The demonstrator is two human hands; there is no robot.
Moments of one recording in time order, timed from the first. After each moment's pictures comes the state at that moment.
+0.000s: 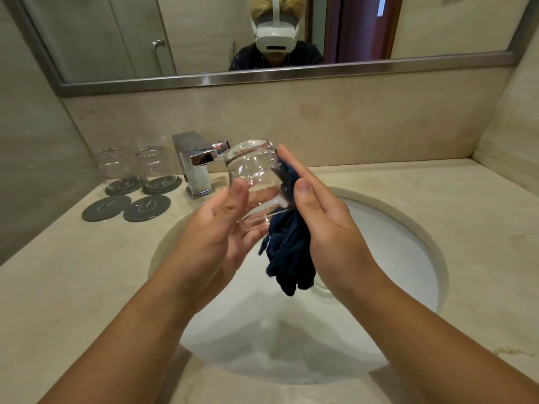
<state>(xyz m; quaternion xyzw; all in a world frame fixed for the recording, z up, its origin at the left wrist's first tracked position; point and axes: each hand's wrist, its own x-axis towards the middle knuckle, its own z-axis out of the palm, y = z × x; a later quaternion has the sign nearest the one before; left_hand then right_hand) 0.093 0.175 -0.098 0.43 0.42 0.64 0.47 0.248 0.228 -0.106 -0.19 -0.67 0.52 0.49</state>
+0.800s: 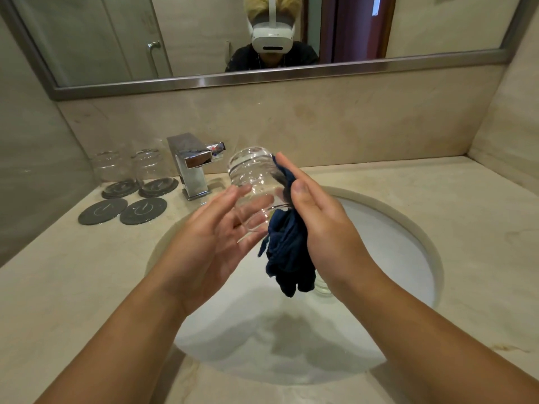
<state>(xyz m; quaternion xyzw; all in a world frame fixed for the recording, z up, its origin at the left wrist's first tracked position) 0.086 0.177 -0.097 0.37 0.43 0.63 0.53 0.248 0.235 -0.107 -0.25 -0.65 0.53 0.48</state>
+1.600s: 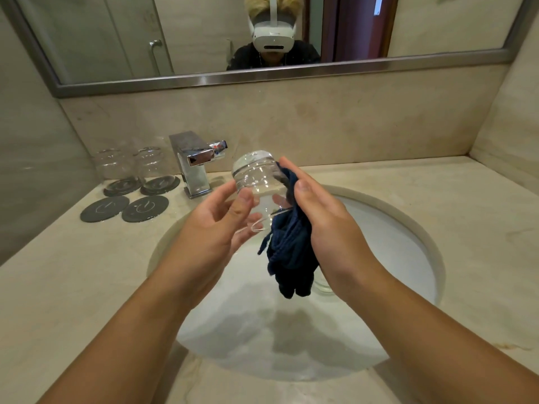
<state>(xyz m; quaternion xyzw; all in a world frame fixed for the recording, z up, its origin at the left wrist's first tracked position) 0.091 0.176 -0.099 0.40 0.49 0.65 0.42 0.246 0.234 -0.105 -0.27 -0.61 0.57 0.47</state>
